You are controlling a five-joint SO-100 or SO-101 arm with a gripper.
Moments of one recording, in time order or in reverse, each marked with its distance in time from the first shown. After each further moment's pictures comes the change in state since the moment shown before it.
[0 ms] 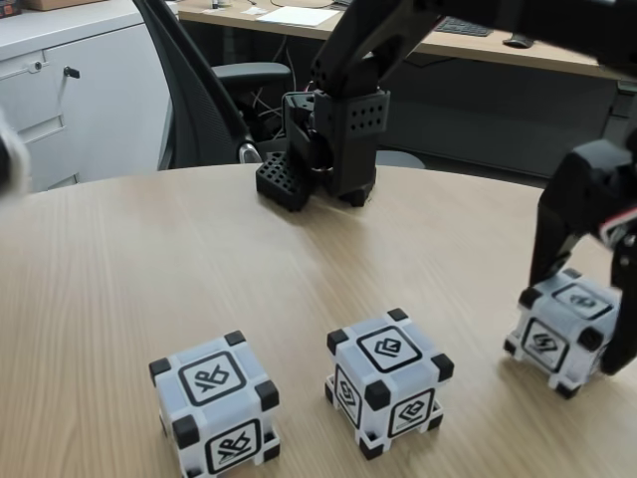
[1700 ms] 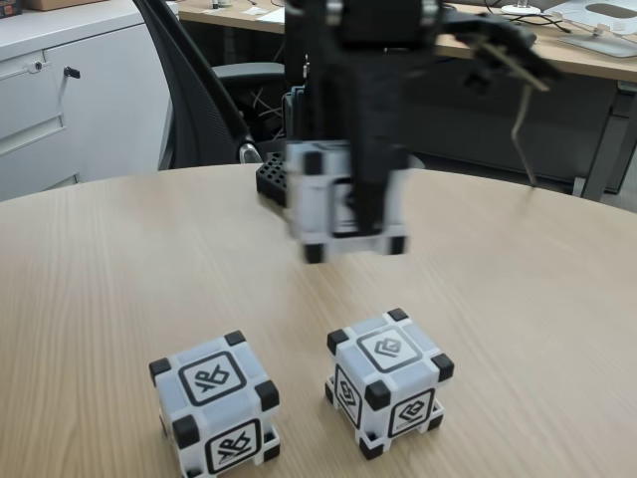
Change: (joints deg) arm 36.5 42.5 27.2 0.0 -17.5
